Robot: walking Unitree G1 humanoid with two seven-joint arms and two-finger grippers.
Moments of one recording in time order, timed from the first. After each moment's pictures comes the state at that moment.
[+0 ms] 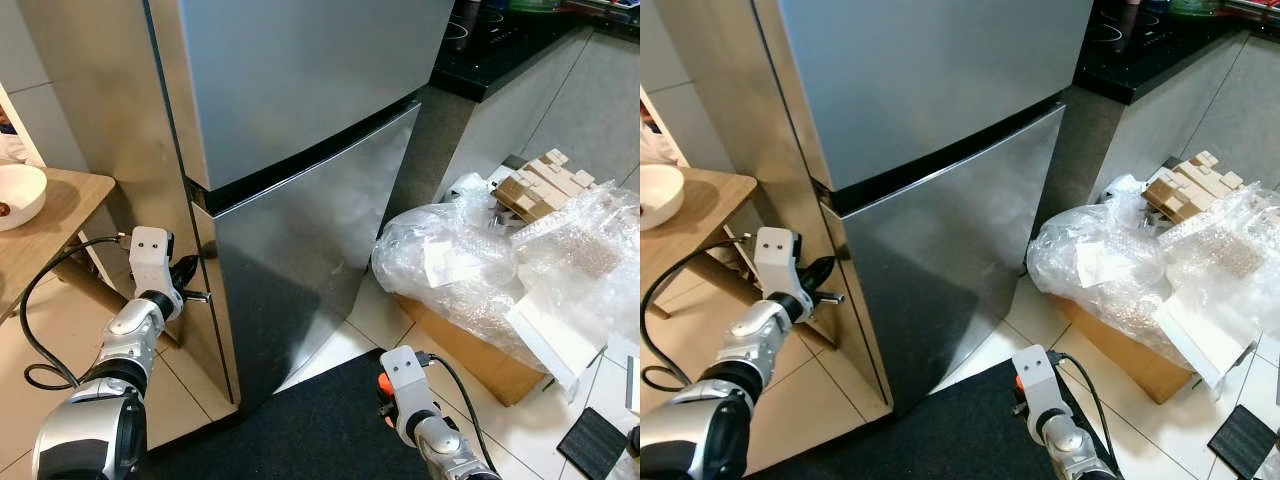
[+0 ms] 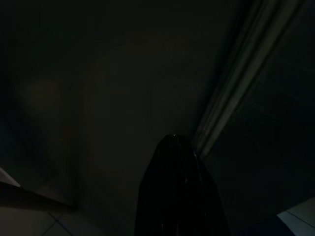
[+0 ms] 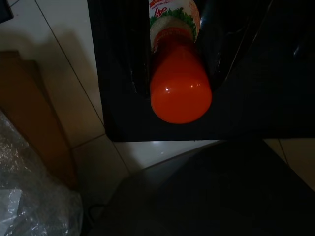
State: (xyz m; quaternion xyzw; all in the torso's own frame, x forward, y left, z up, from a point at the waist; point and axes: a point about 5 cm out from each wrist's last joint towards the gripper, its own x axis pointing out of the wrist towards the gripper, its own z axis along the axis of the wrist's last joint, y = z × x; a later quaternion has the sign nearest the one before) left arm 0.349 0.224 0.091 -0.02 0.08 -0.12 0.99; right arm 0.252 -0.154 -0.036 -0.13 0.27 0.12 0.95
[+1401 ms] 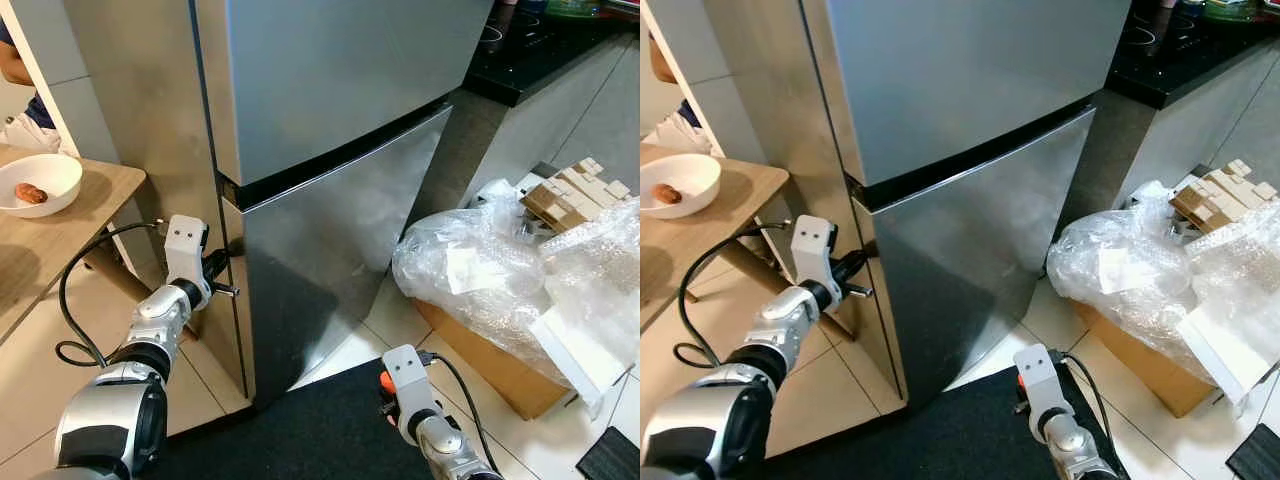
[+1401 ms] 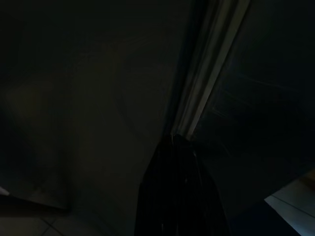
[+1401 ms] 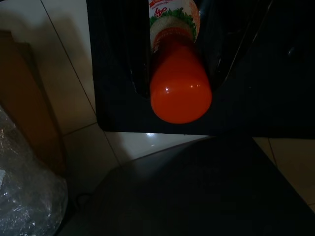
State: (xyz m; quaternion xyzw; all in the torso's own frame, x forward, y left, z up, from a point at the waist) left arm 0.364 0.184 0.101 -0.01 0.09 -0.20 0.98; right arm 0.253 -0.156 -0.035 -0.13 0.27 0.12 0.95
